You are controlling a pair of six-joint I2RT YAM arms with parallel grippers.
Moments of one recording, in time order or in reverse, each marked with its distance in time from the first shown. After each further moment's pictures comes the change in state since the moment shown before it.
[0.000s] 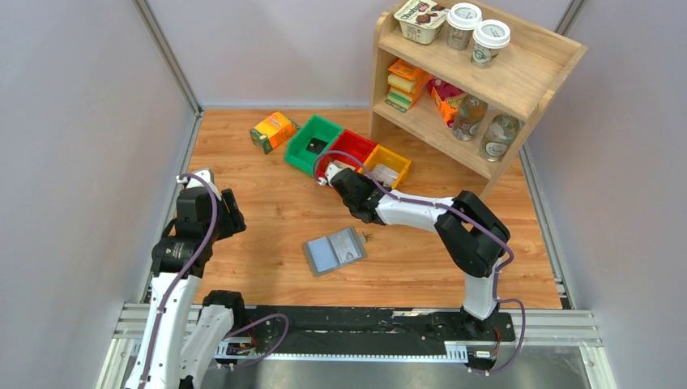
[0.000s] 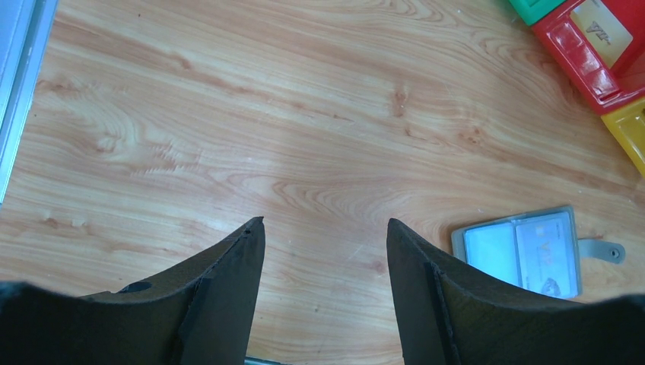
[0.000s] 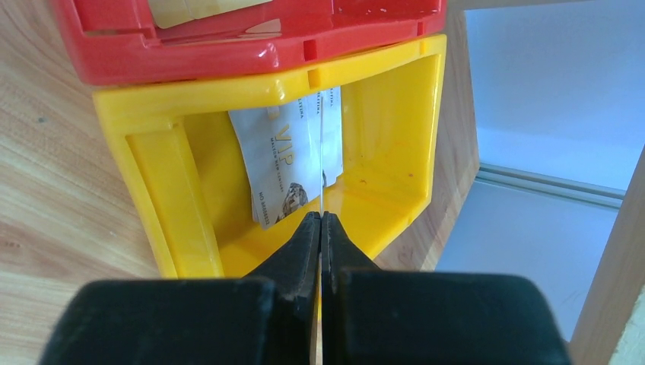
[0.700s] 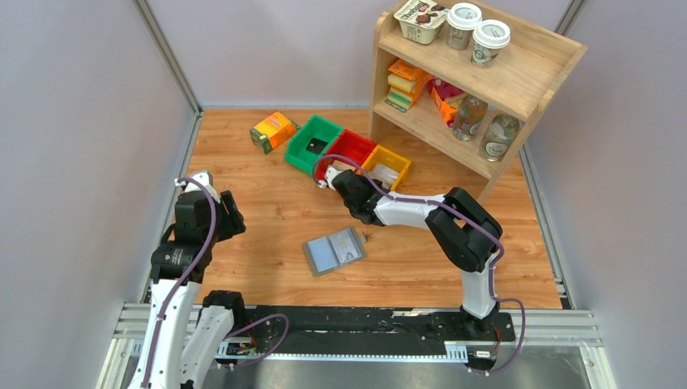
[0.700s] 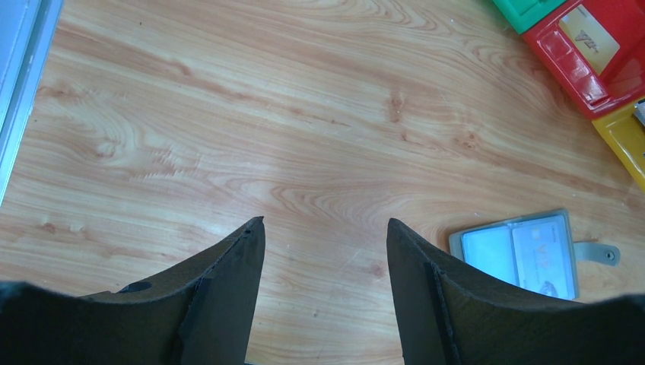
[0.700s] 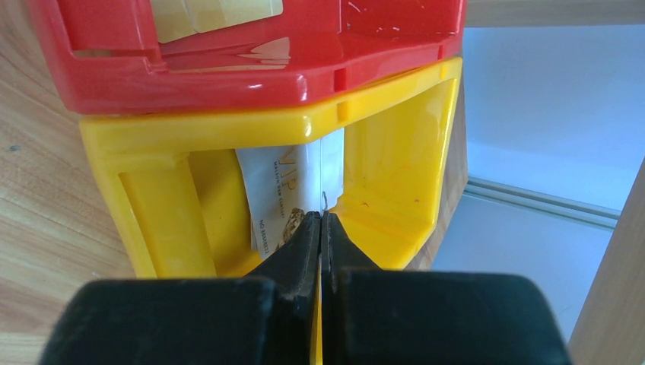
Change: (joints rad) left arm 0.000 -0.041 -0.019 0.013 0.000 0.000; right arm -0.017 0.048 -0.034 0.132 -0.004 -0.103
